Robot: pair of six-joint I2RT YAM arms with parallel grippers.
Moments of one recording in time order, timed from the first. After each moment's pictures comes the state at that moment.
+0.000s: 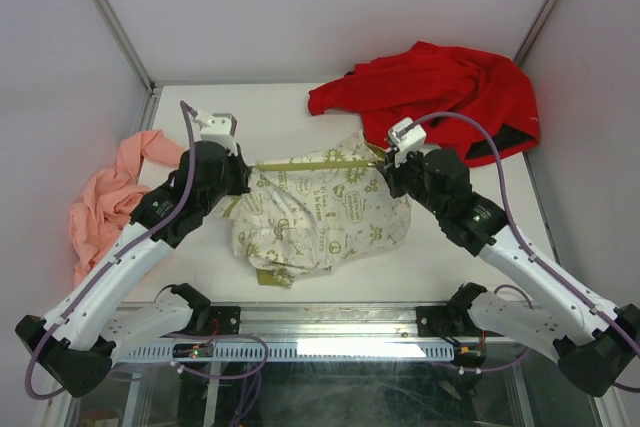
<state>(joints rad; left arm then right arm) -0.58 0.93 1.07 -0.58 -0.26 -0.35 0.69 0.91 0.91 -0.25 0.07 -0.07</state>
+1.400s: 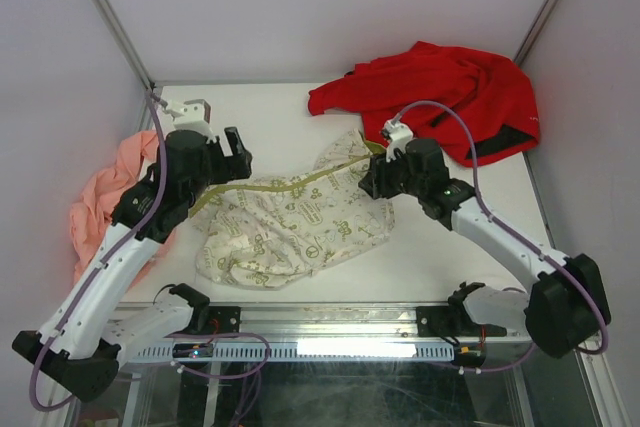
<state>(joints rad) -0.49 0.90 1.08 -0.67 -0.31 -0.42 0.51 1.15 0.78 -0.16 -0.22 0.21</state>
